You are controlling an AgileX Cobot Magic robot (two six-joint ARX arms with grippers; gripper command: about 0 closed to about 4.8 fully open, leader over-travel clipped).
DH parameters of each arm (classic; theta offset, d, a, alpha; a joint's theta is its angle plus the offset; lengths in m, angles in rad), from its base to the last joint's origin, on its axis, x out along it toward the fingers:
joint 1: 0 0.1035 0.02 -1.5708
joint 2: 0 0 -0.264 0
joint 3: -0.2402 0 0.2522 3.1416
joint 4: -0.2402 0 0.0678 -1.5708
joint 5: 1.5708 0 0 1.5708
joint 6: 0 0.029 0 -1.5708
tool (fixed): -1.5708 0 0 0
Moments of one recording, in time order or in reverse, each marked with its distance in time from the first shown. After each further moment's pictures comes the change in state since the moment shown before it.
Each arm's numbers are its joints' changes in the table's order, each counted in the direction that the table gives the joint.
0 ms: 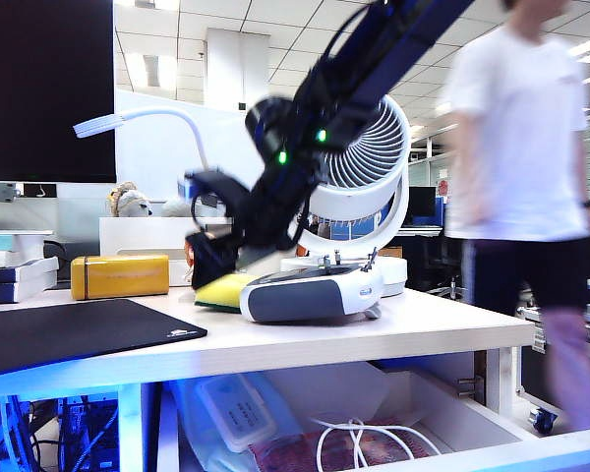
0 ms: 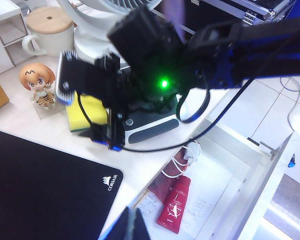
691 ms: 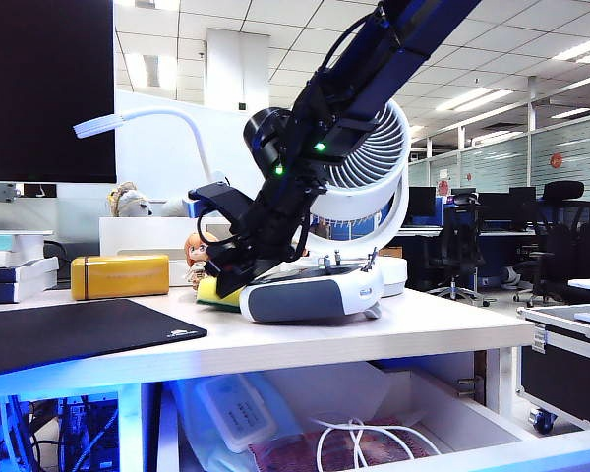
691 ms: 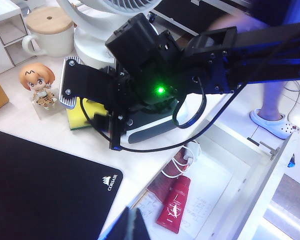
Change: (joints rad) left arm 0.000 0.000 0.000 0.000 0.000 0.000; right arm 0.002 0.013 0.000 0.001 -0.109 -0.034
